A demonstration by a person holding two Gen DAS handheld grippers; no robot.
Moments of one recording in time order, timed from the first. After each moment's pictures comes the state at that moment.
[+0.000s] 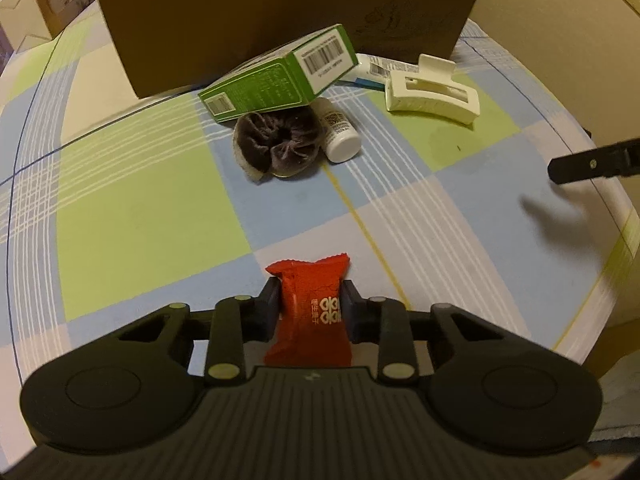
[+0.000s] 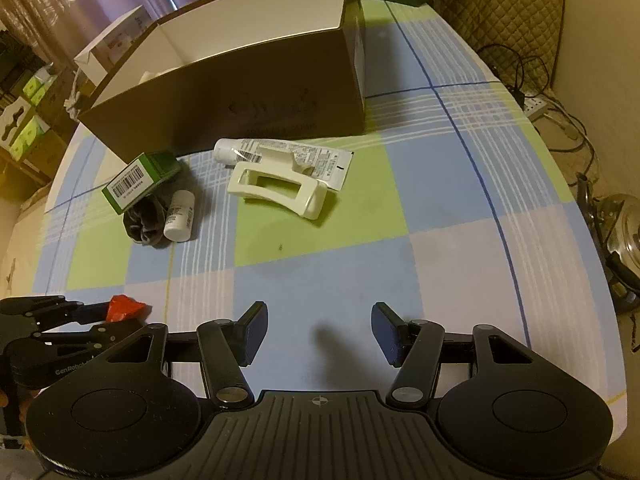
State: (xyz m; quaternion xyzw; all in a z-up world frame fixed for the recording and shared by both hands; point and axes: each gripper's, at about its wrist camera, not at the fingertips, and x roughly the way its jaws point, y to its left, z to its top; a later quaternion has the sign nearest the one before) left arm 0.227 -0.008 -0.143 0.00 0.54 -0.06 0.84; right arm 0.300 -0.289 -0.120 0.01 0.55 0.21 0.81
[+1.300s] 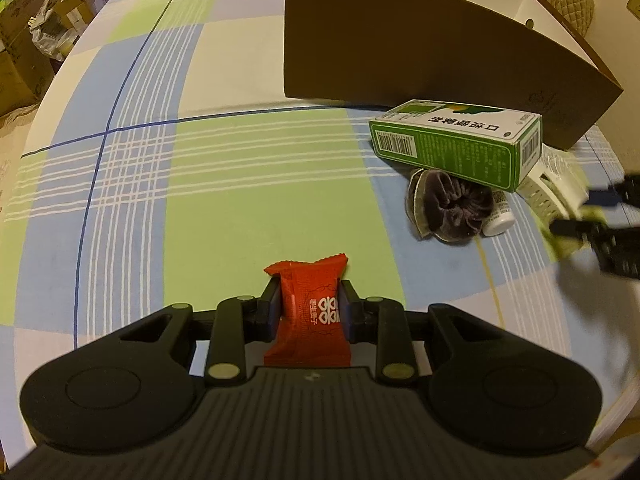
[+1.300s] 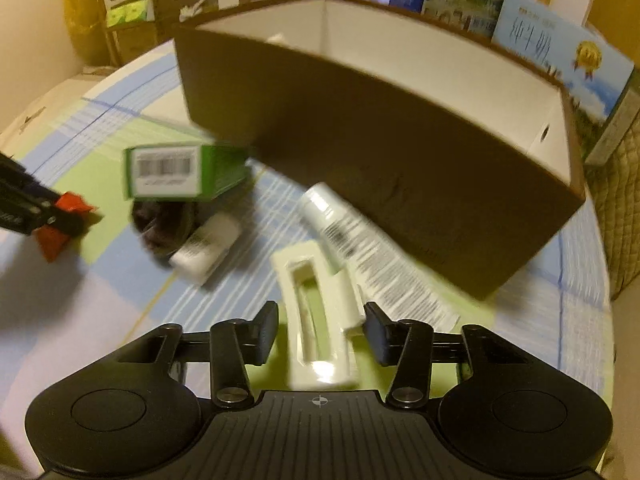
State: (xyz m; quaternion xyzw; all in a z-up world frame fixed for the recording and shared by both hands) left arm 0.251 0.074 -0.143 -0.08 0.53 0.06 0.84; right arm 0.337 -0.189 -0.168 -0.22 0.43 0.36 0.80
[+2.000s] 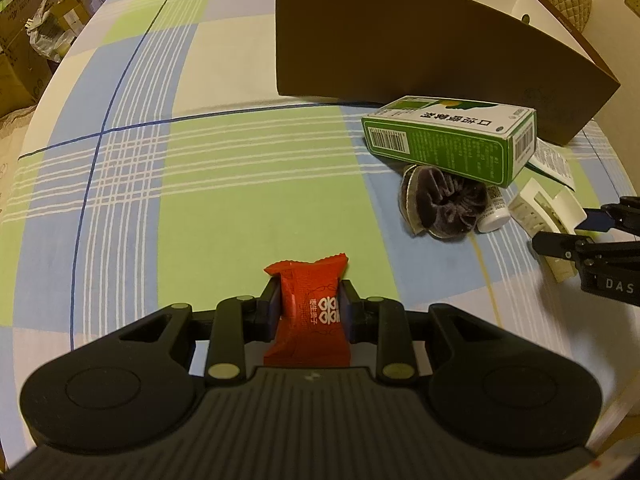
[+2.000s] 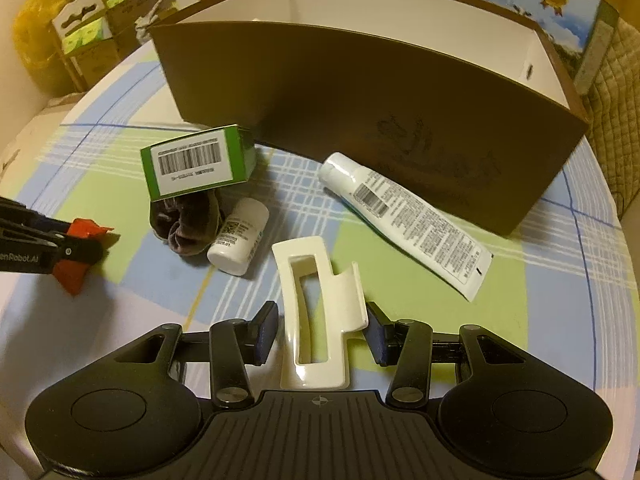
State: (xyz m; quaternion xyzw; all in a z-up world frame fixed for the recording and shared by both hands) left arm 0.252 0.069 -0.144 -0.07 0.53 0.06 0.84; right arm 0.328 -0.175 -0.170 -0.17 0.46 0.31 0.81
